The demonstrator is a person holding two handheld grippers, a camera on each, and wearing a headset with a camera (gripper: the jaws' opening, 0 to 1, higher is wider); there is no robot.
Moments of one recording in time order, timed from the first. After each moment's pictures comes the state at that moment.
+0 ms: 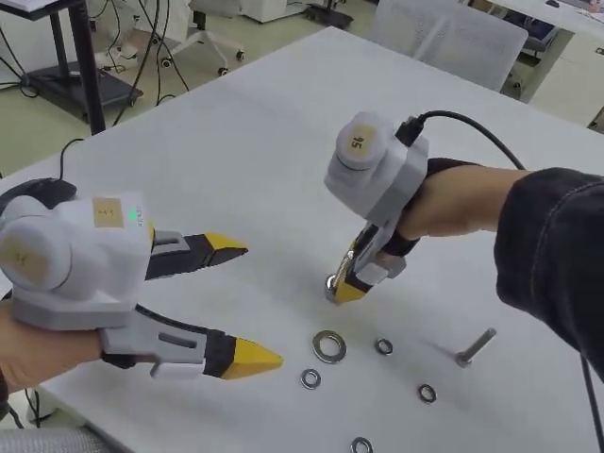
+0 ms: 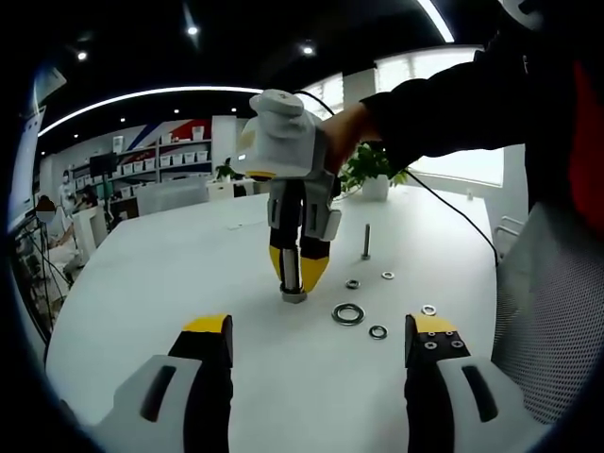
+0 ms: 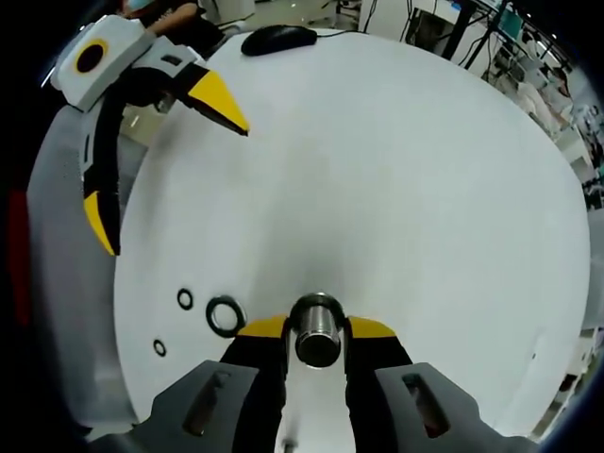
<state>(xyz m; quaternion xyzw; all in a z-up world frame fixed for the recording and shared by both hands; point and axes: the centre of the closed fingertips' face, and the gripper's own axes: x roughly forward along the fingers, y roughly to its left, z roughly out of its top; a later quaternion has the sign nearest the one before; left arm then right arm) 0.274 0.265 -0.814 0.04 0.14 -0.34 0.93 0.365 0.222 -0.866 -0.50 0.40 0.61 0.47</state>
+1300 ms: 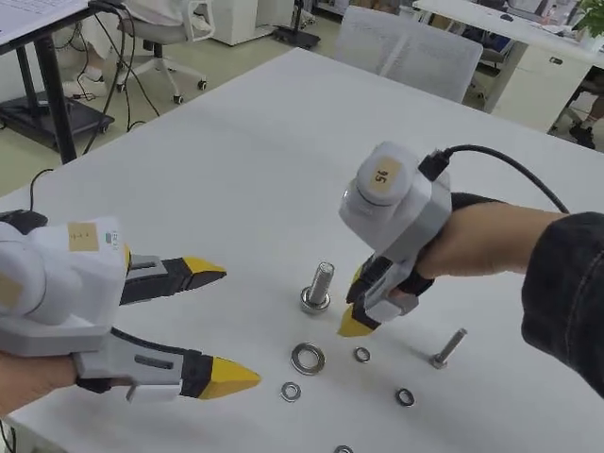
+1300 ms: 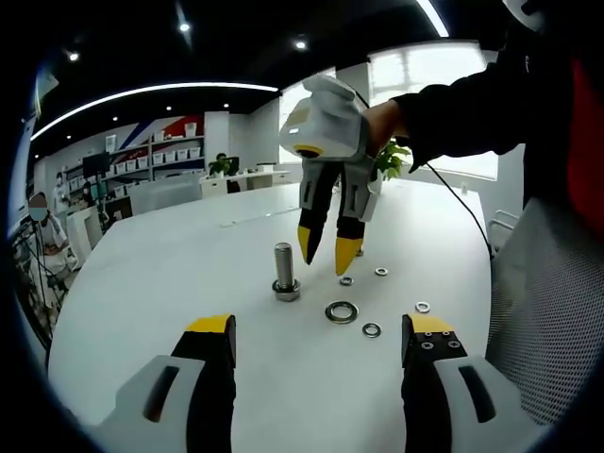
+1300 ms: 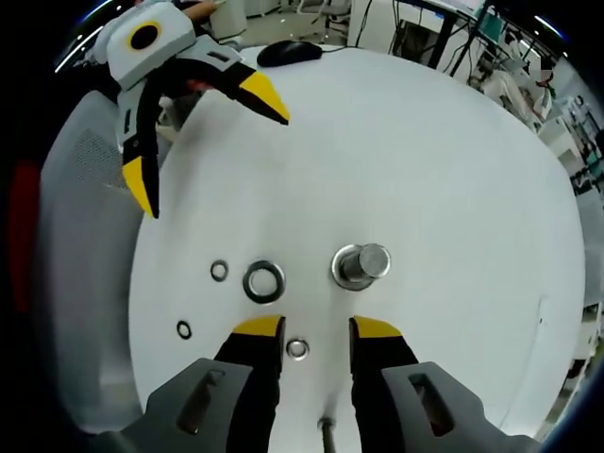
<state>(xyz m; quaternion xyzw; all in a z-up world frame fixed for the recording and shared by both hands) 0.272 0.259 -0.812 0.06 0.15 -0.35 0.92 0.342 0.182 -0.849 -0.47 0.39 0.61 0.51</state>
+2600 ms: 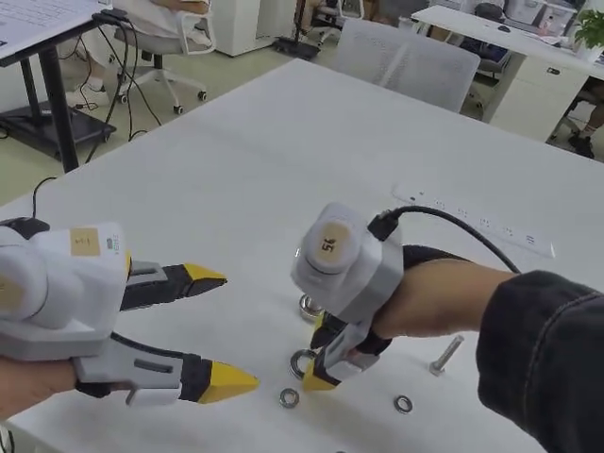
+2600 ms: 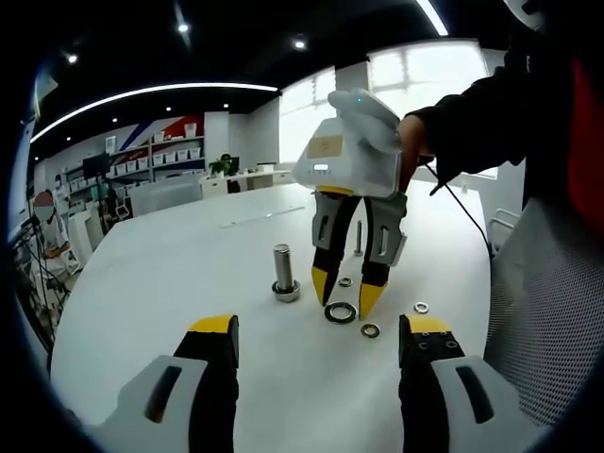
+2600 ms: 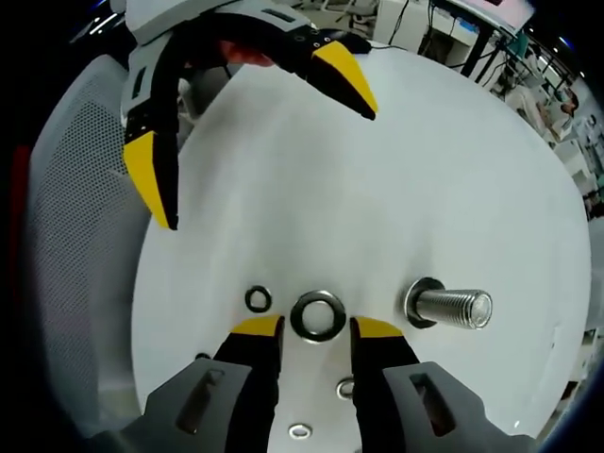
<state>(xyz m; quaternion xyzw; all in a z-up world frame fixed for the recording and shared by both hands) 0.270 0.258 -0.809 0.06 0.15 -0.35 0.92 0.301 0.199 -0.879 -0.49 0.37 0.63 0.48</state>
